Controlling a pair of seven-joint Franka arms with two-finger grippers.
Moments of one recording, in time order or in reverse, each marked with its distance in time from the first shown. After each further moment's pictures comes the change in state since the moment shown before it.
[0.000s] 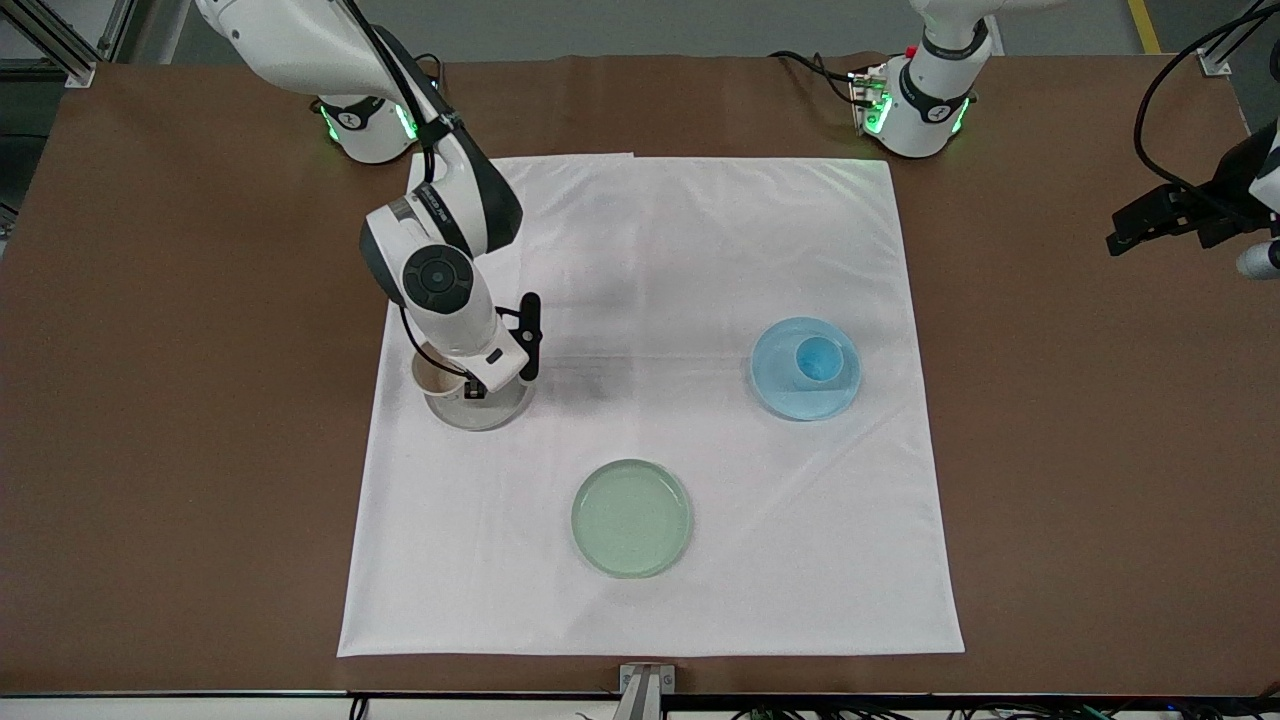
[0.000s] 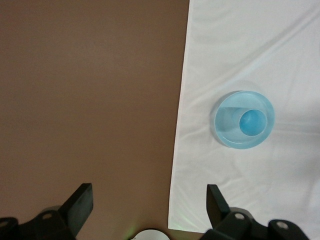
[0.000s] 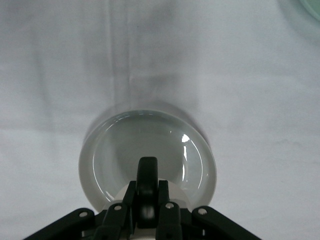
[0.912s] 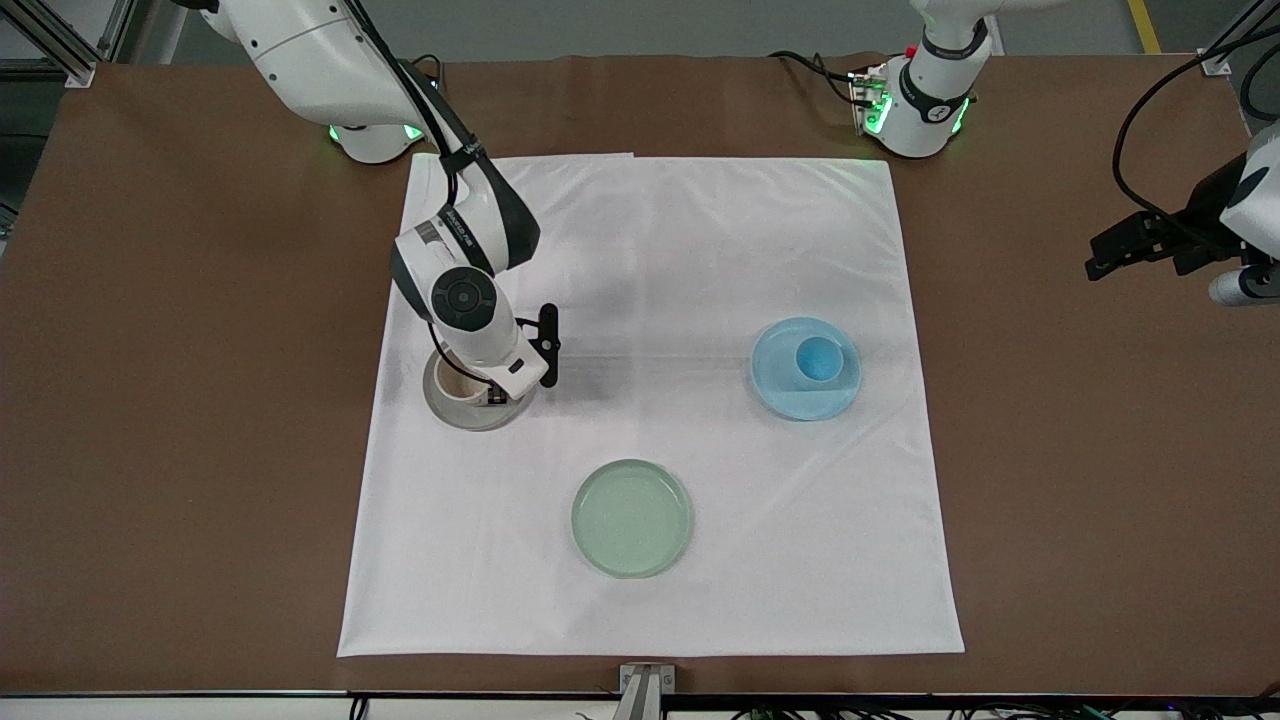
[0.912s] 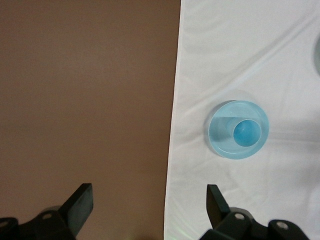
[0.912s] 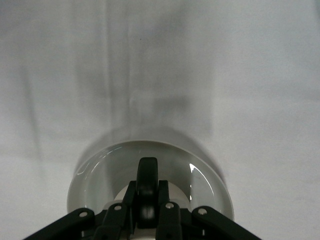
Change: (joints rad) left arm -0.002 0.024 -0.005 -0.019 -0.005 0.069 0.001; right arm 0.016 0.078 0.008 -0.001 0.019 0.078 0.000
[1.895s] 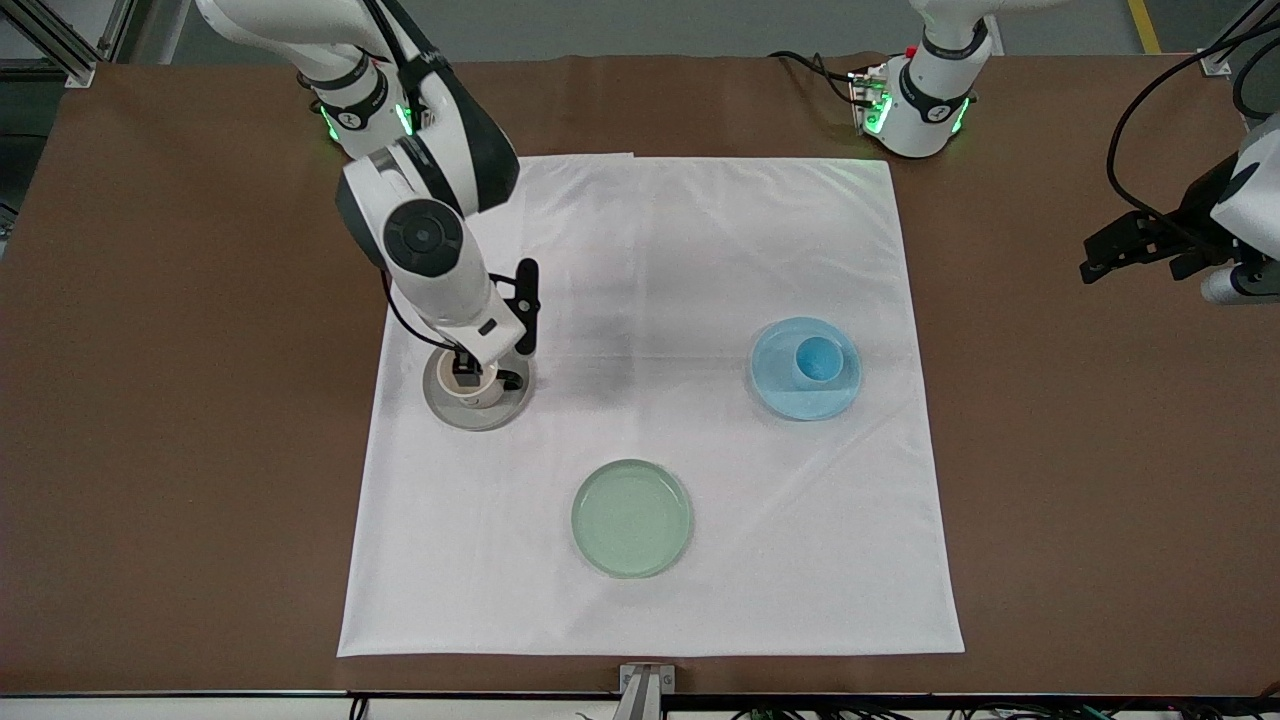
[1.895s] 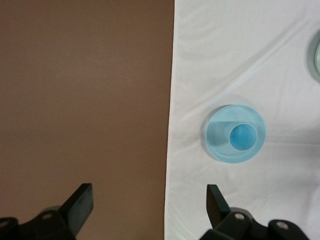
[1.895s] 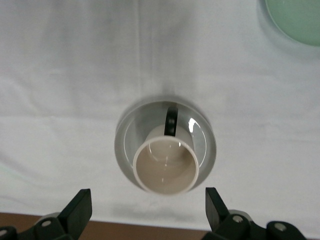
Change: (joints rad) left arm -0.002 0.000 -0.022 0.007 0.006 0.022 0.003; right arm -0.003 -0.234 -0.018 0.093 0.000 -0.353 0.002
